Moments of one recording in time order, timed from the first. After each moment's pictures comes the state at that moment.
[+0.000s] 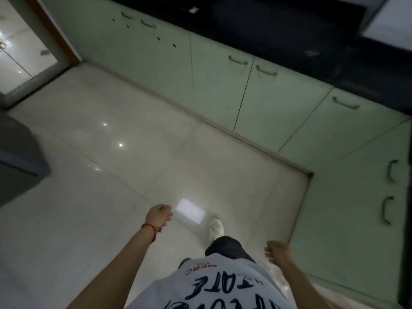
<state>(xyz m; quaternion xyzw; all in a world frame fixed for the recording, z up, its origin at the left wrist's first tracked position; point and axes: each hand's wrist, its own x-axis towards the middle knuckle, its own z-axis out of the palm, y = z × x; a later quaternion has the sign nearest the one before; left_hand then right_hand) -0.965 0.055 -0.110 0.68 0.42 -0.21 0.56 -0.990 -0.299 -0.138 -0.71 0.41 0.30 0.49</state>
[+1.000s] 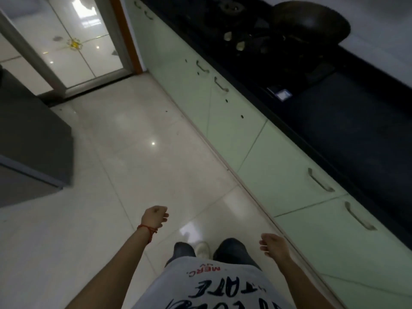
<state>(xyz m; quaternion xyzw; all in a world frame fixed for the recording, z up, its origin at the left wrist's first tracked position) -0.582 0.296 -0.103 0.56 0.55 -0.09 0.61 -0.457 -0.037 -0.118 -0.80 0.21 0.35 0.43</state>
